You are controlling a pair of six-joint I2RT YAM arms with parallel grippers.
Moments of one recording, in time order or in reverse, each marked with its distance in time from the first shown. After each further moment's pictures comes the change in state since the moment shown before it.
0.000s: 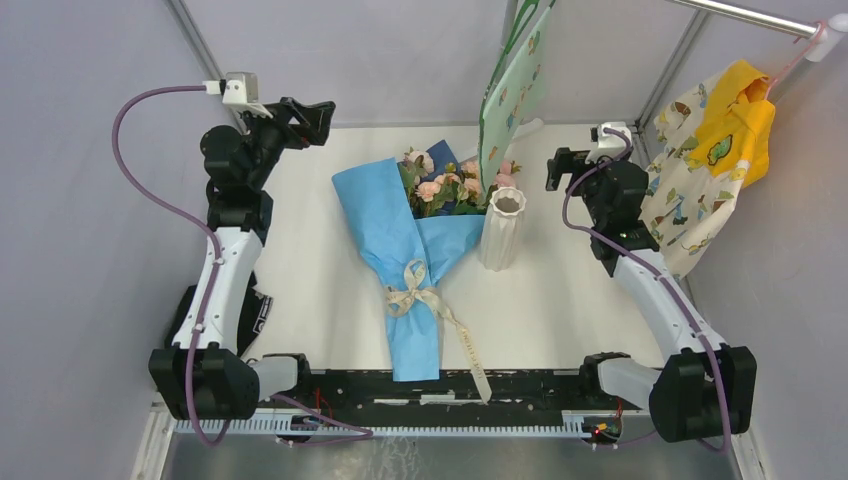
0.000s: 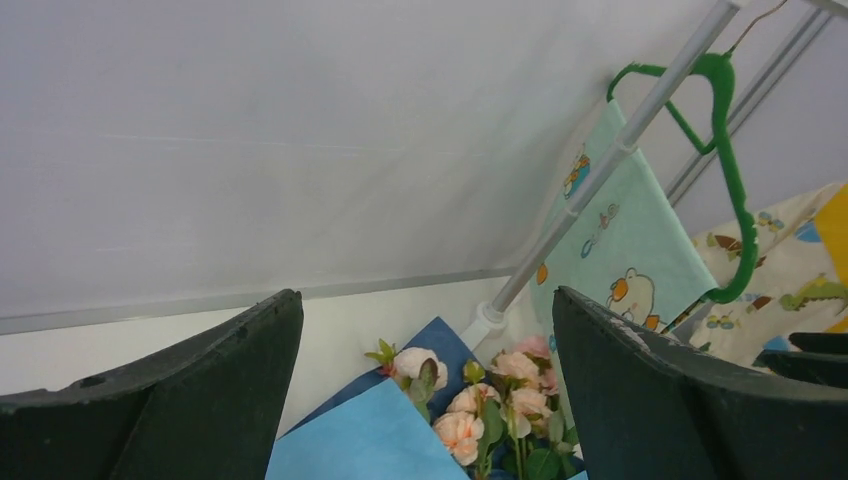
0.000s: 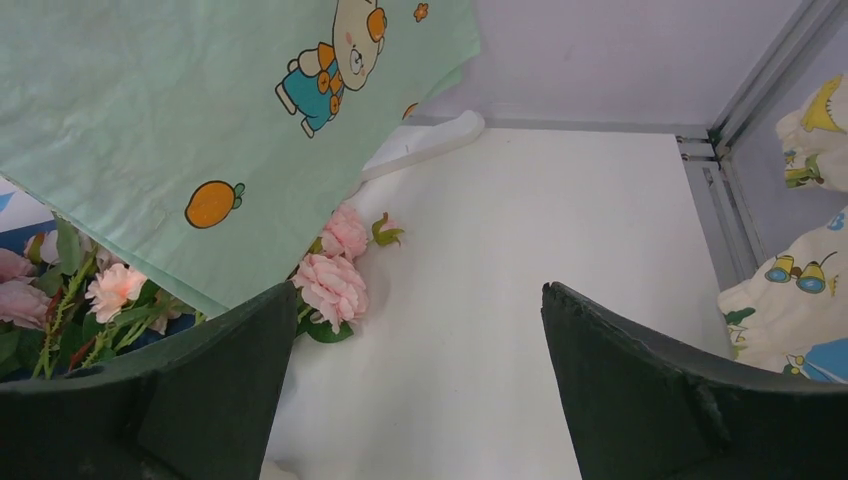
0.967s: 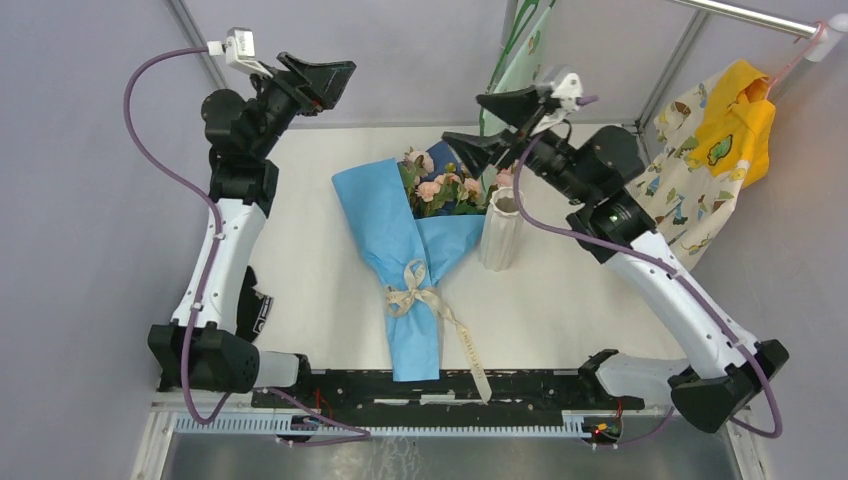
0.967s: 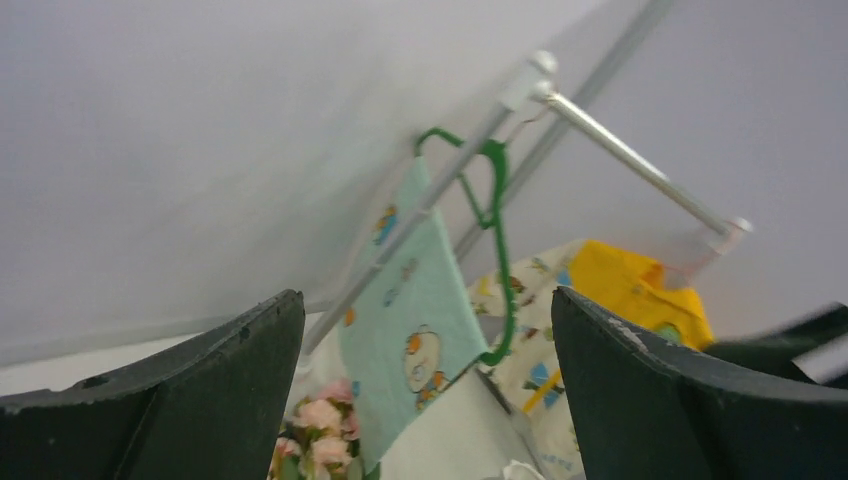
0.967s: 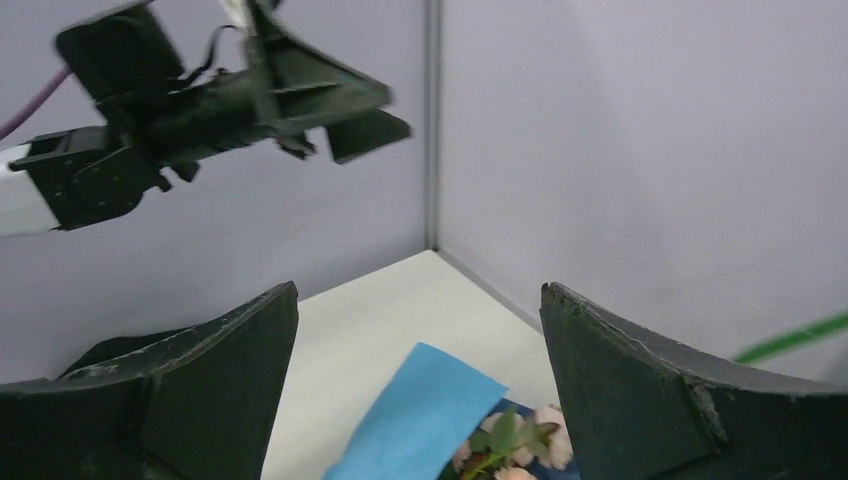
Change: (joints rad) left arm -0.061 0.138 0.241 0.158 0.202 -0.455; right arm 0.392 0.019 0.473 0.031 -0.376 0.098
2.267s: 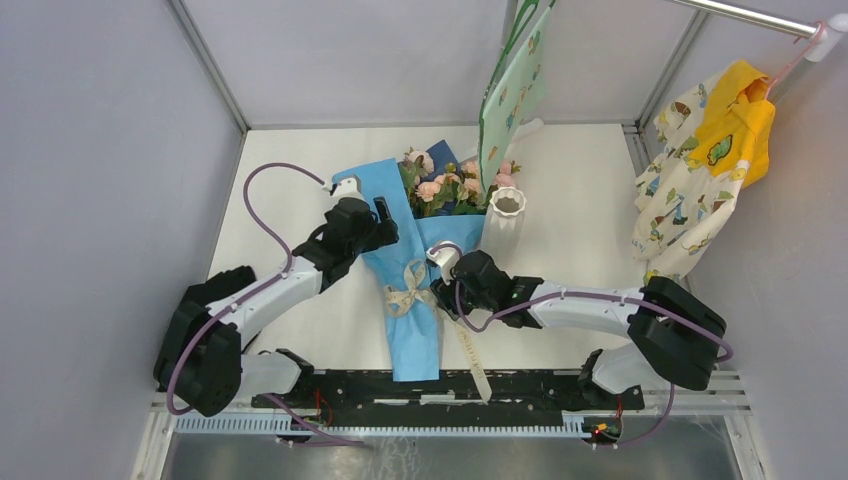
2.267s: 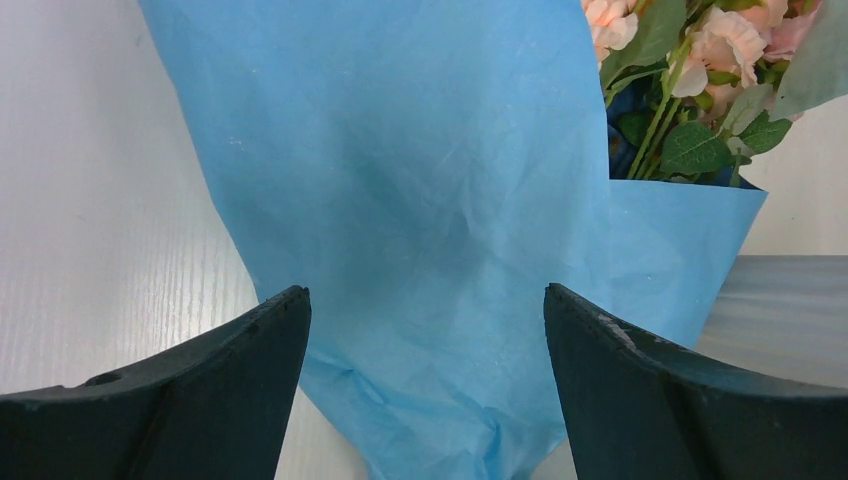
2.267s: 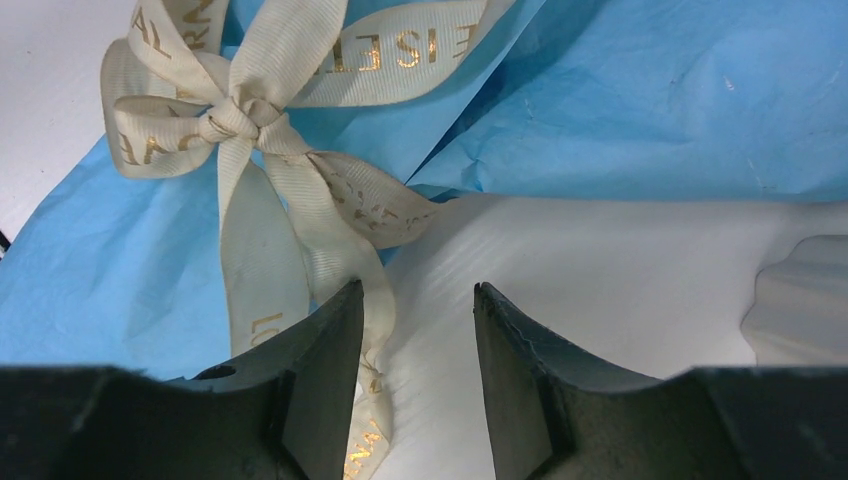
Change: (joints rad) left arm -0.472 -0.081 -0.661 -0.468 -0.860 0.199; right arm 0.497 0.243 -0.653 -0.169 0.408 -0.026
